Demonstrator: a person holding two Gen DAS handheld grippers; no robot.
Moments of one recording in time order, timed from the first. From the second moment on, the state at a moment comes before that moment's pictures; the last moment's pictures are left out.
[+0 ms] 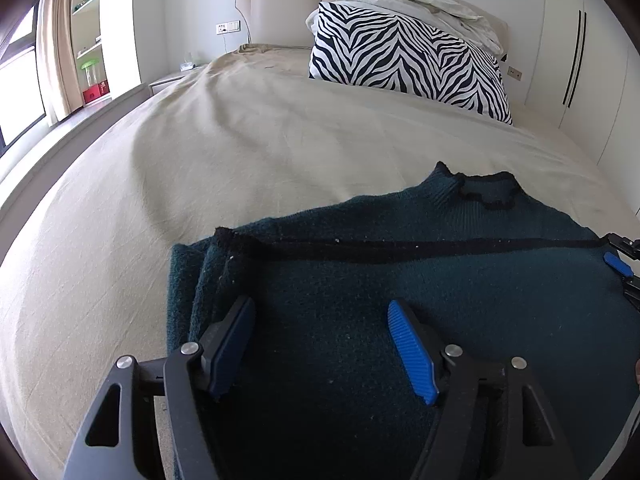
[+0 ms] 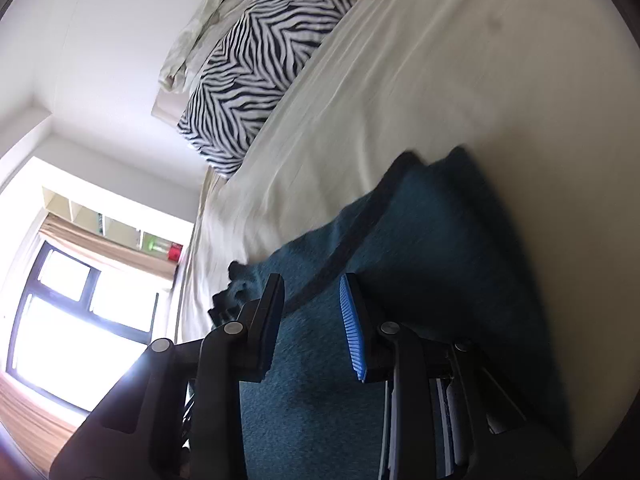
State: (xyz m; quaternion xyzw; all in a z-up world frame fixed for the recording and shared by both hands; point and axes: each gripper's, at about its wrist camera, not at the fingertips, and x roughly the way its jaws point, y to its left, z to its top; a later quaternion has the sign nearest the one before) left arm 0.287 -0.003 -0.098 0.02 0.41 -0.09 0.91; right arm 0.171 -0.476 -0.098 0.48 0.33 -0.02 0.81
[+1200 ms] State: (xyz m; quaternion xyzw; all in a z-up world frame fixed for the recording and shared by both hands) left arm 0.233 -0.002 -0.065 -0.06 0.43 -0.14 0.89; right arm 0.029 -0.421 -0.077 0.47 0.36 0.05 0.80
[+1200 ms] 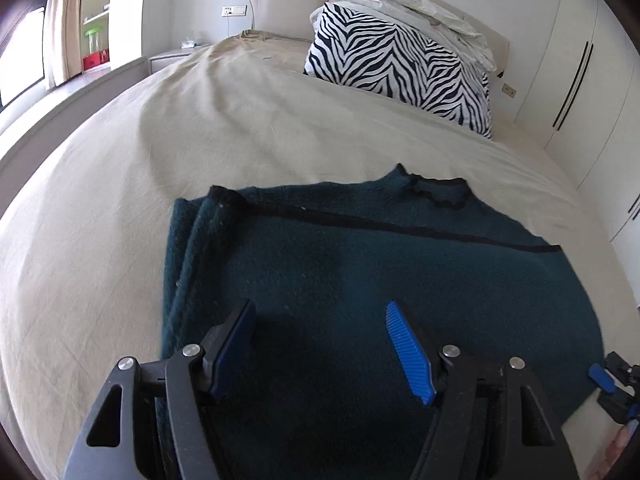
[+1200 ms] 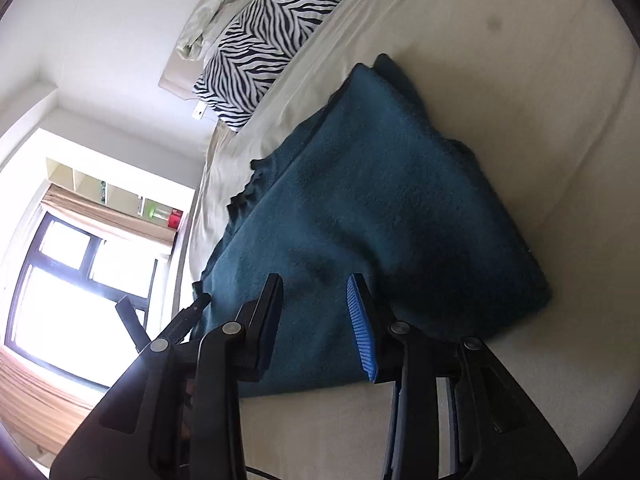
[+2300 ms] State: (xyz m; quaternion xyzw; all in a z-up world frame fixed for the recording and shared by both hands) left arm 0.194 0.137 -0.104 -0.31 0.48 -0.19 0.80; right arm 0.064 -0.328 -0.041 0.46 0.43 0.19 0.76
